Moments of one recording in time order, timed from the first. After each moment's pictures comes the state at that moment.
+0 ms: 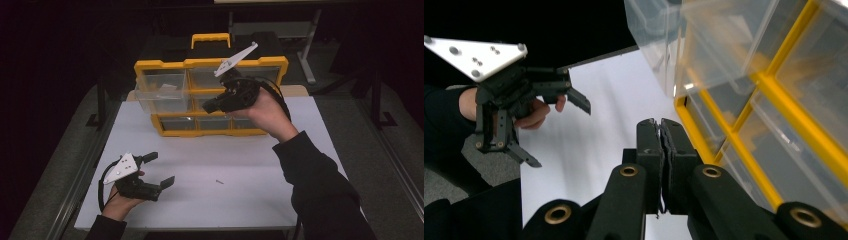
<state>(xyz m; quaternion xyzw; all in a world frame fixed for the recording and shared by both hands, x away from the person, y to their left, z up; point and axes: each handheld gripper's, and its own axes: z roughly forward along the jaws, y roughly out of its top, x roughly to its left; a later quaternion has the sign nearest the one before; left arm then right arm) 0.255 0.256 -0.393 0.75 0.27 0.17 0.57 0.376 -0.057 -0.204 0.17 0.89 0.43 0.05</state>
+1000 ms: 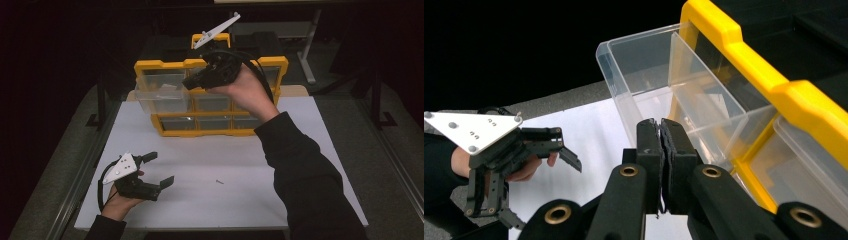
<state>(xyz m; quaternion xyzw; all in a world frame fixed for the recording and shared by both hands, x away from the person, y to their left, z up) 0.256 0.258 -0.392 0.76 0.26 0.18 0.57 0.395 -0.020 -0.162 0.17 0.87 0.46 0.07</state>
